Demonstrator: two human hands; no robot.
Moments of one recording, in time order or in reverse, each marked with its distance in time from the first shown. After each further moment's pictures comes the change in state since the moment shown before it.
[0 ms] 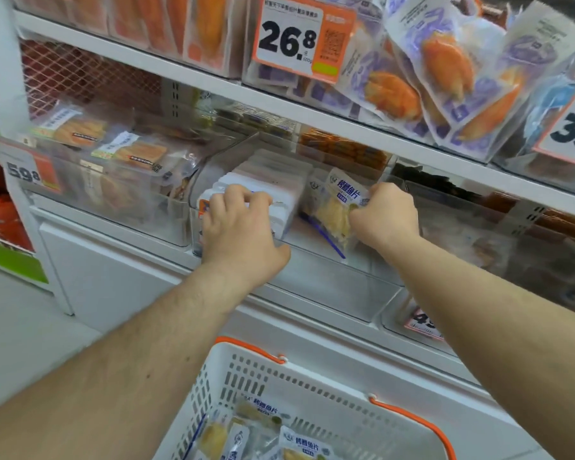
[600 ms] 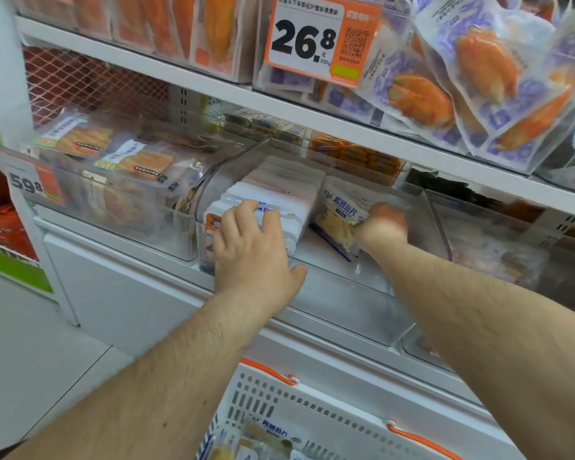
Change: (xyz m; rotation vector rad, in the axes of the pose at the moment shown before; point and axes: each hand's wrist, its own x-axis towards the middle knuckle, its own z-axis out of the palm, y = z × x) left_hand 0.005 -0.004 0.025 0.081 0.042 0.007; right_hand 0.068 0.020 0.063 -0.196 -0.079 0.117
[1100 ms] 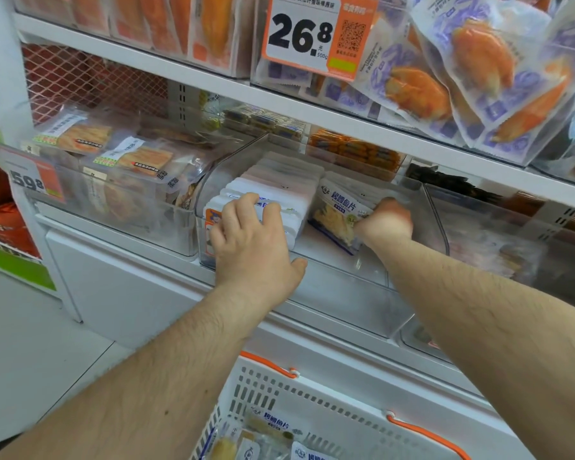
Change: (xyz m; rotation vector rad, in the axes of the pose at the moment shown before) left_hand -0.001 0.003 -0.005 0.016 -0.030 -0.011; right_hand 0.000 0.007 0.001 0.092 0.042 0.068
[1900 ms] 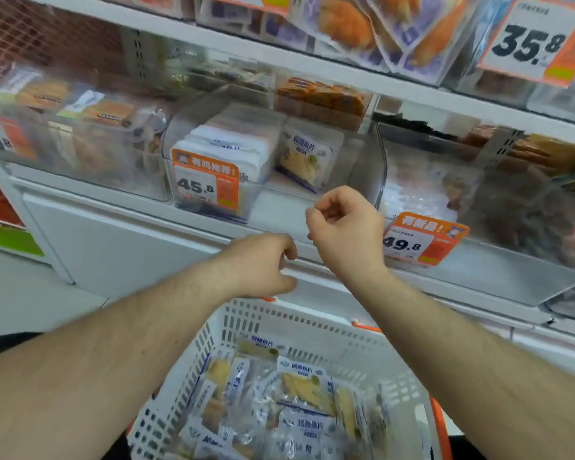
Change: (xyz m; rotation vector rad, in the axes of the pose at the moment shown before) left_hand -0.074 0.013 -0.002 -0.153 -0.679 0.337; right_hand -0.190 0.042 -0.035 0.665 0.108 -0.293
